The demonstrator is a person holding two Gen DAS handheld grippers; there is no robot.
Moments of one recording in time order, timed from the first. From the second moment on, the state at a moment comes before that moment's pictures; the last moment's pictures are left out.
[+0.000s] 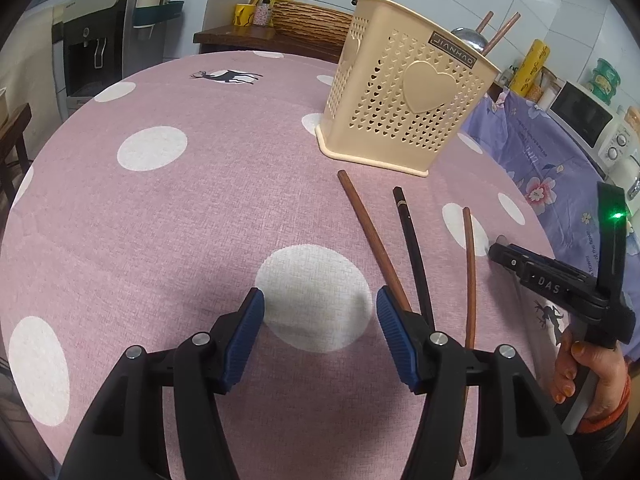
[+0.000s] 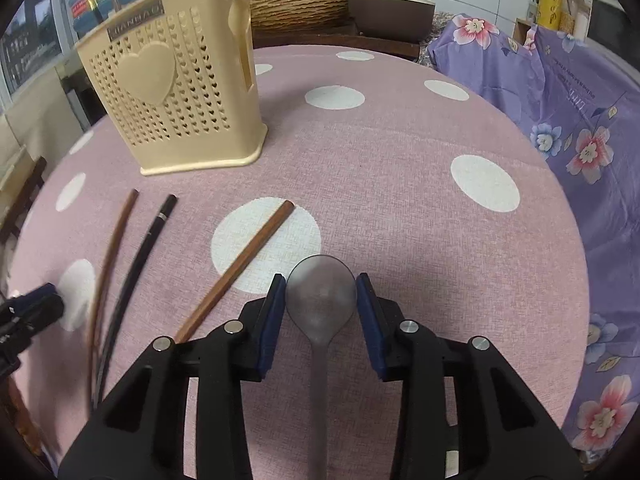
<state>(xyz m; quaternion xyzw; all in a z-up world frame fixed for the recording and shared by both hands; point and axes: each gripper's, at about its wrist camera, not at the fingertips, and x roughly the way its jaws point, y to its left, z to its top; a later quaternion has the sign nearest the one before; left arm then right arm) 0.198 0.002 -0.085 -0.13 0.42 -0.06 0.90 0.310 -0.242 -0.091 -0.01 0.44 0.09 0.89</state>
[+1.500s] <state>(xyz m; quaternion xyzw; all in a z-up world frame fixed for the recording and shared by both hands) 0.291 -0.063 -0.083 0.01 0.46 -0.03 0.89 0.246 -0.255 -0.005 0.04 0.34 0.13 0.93</state>
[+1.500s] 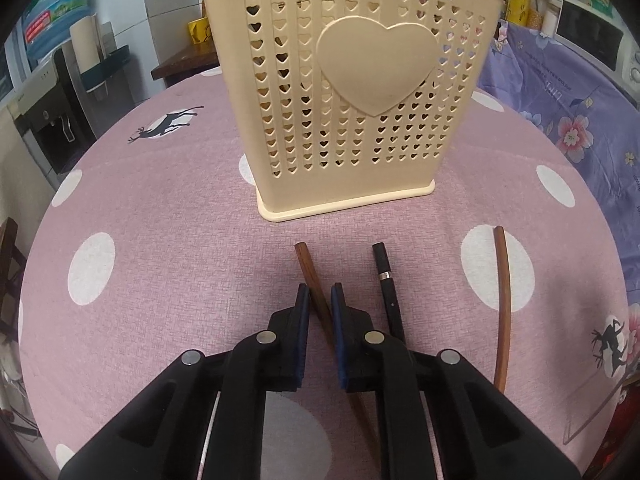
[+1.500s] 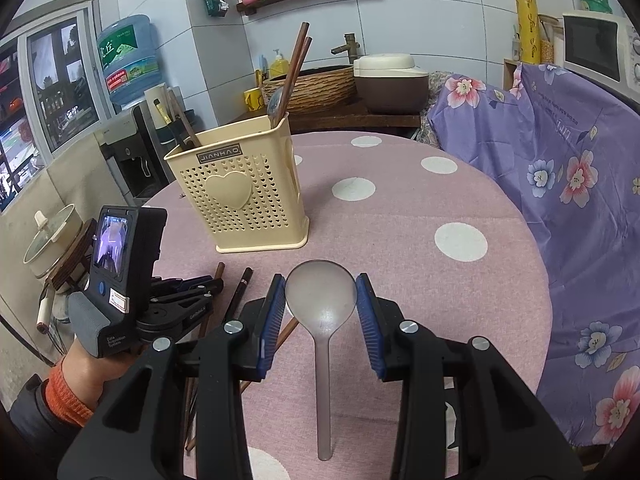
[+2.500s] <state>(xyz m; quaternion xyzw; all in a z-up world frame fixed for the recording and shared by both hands) 0.199 0.016 0.055 -0.12 0.31 -0.16 0.93 0.235 -0.276 0.005 0.08 0.31 0.14 0.94</state>
